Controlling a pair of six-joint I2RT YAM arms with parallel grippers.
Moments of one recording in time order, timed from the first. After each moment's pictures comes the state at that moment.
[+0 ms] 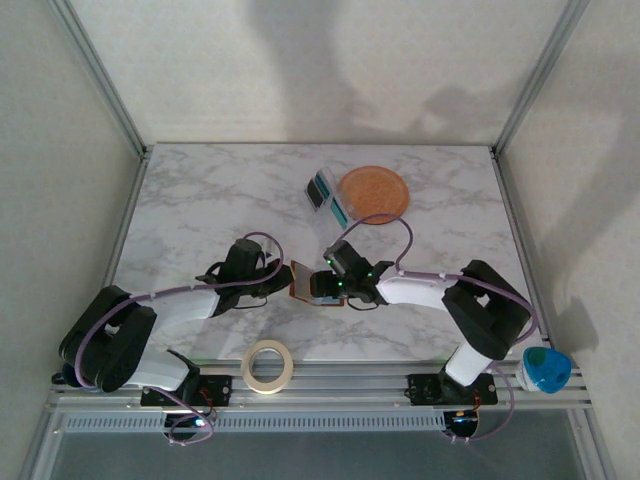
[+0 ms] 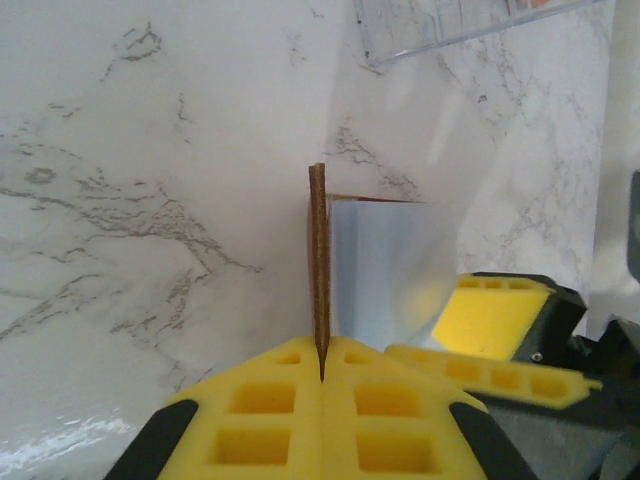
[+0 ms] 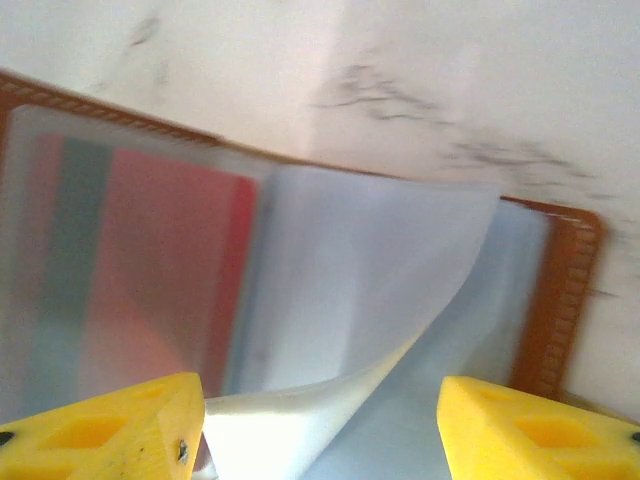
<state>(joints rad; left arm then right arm) -0.52 1.40 0.50 0.18 0.33 -0.92 0.88 1.64 0.82 -0.16 0.00 0.71</state>
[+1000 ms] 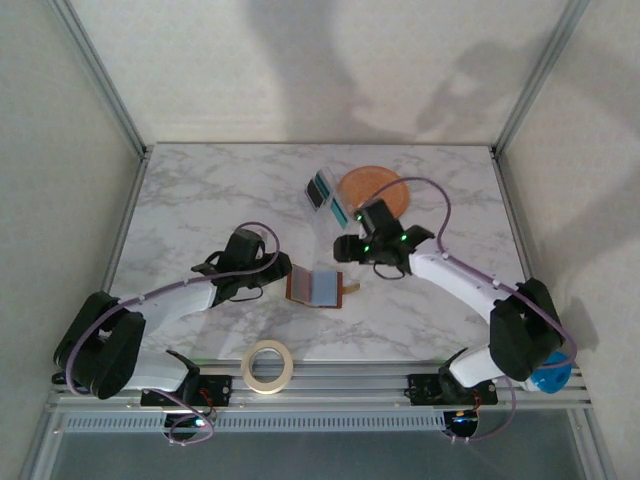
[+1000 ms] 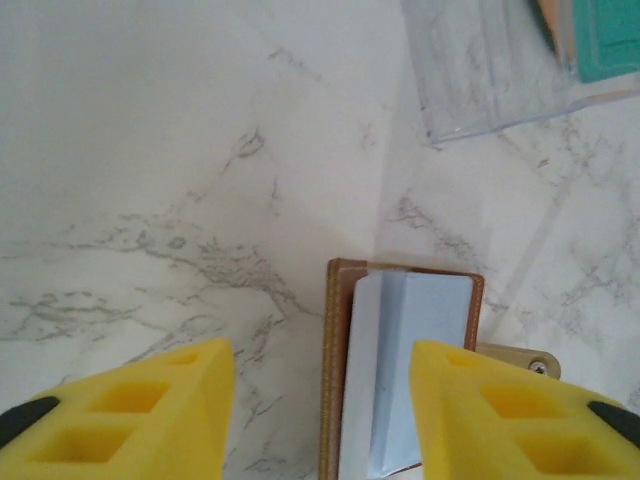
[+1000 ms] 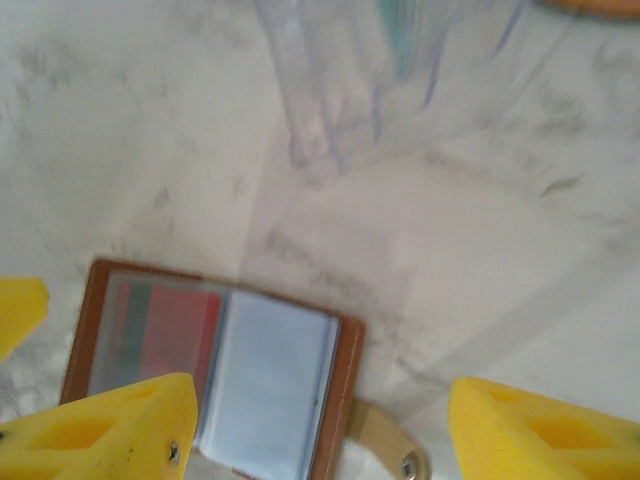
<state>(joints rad) -0.50 1.35 0.62 -0.07 0.17 -0.86 0.63 1.46 1.06 -0.53 -0.08 0.51</state>
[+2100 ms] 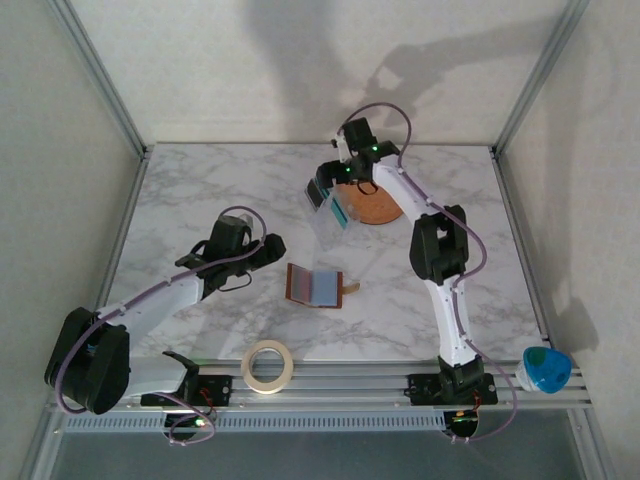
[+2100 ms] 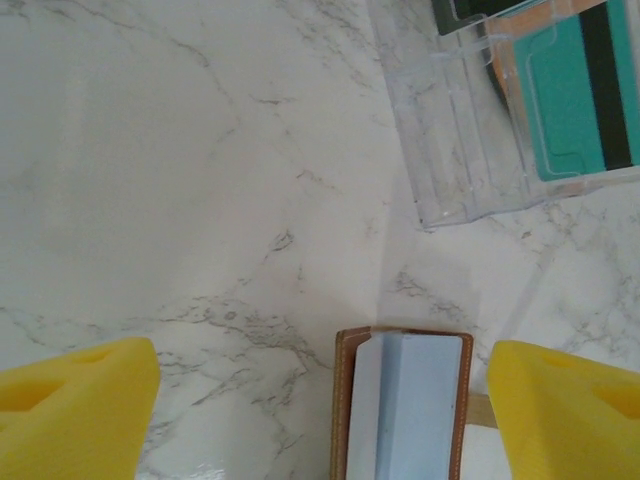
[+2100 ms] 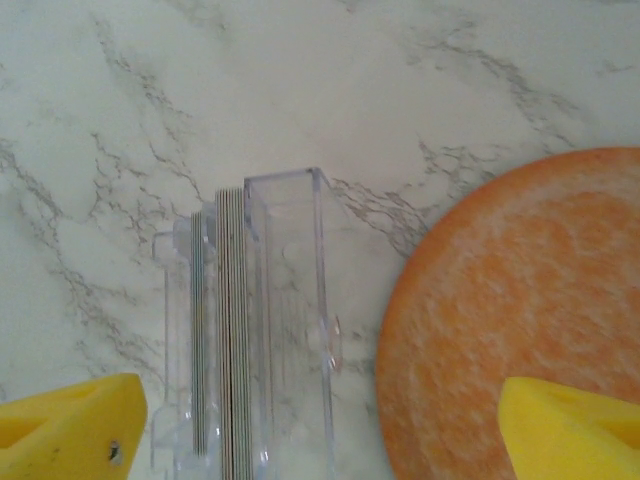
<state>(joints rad) -0.41 1.27 0.69 -0.19 0.12 -0.78 0.45 2.35 2.21 -0.81 -0.14 0.10</state>
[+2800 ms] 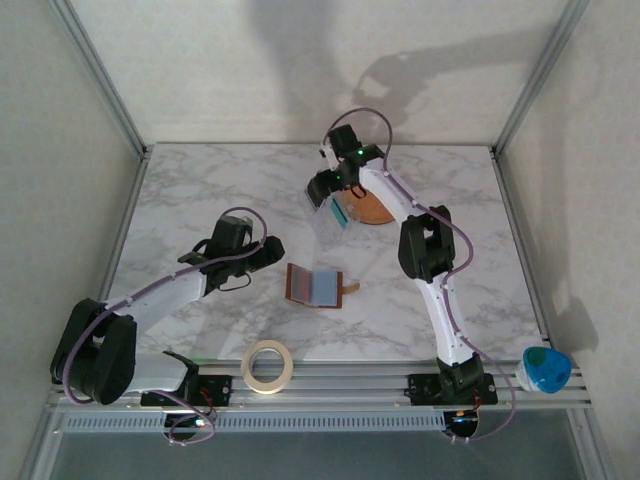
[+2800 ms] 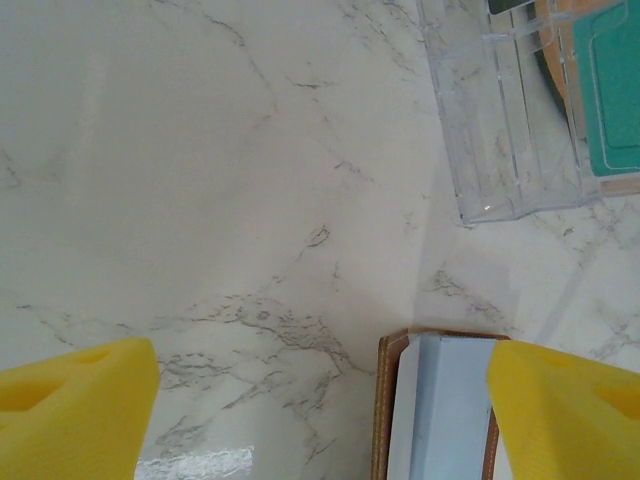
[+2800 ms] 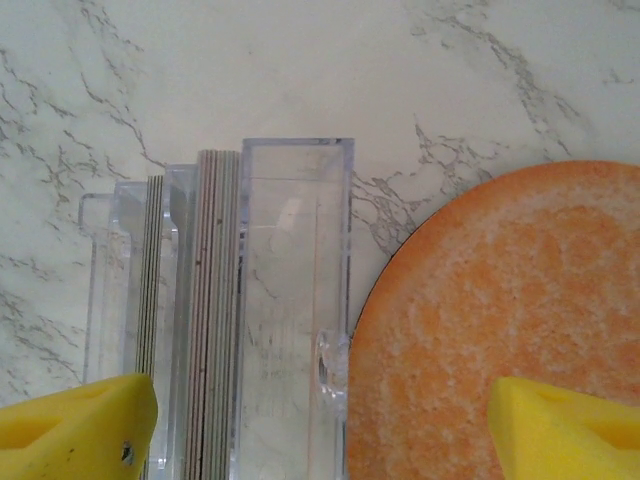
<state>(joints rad) -0.39 1.32 0.70 -0.20 0.13 -0.76 0.51 2.42 2.28 -0.87 0.03 -0.04</state>
